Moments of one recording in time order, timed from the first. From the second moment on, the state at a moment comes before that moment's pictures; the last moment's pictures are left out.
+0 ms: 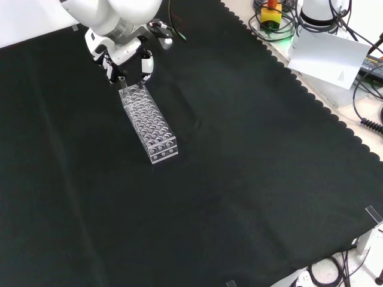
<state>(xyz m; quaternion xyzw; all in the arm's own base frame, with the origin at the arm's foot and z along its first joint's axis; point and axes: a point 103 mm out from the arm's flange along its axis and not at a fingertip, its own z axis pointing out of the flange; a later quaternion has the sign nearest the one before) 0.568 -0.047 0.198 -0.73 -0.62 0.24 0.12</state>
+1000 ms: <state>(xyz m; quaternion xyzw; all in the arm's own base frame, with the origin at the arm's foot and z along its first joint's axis) 0.585 -0.038 0.193 -0.76 -0.63 0.15 0.03</state>
